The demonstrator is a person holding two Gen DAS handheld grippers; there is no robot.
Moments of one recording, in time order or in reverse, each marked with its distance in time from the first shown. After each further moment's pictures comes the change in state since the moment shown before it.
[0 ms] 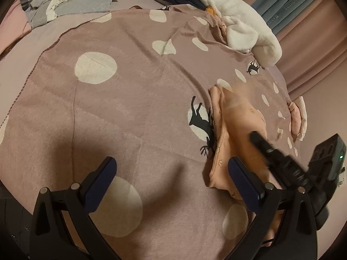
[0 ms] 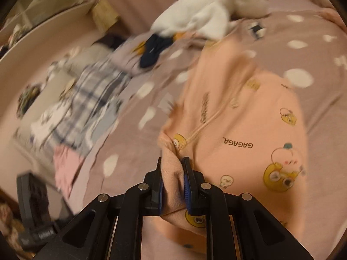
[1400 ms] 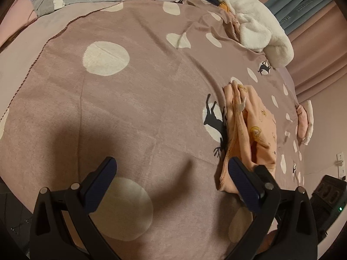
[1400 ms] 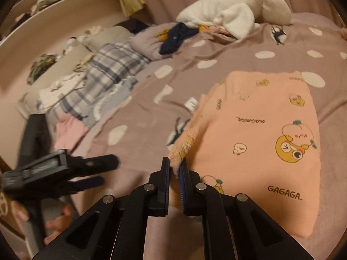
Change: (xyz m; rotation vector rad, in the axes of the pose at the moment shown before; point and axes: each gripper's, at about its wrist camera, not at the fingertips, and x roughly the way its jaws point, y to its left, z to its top) left arm 0.010 0.014 0.006 -0.039 0.041 0.048; right arm -0.015 0.016 -0.035 -0.160 0.009 0.038
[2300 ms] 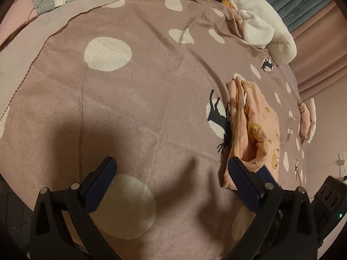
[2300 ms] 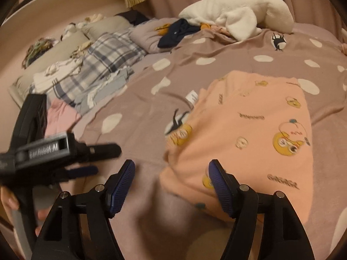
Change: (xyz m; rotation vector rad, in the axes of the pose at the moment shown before) left arm 0.004 0.003 -0.001 -0.001 0.023 0.023; right arm 0.010 0.015 -0.007 -0.059 0.030 -0.087
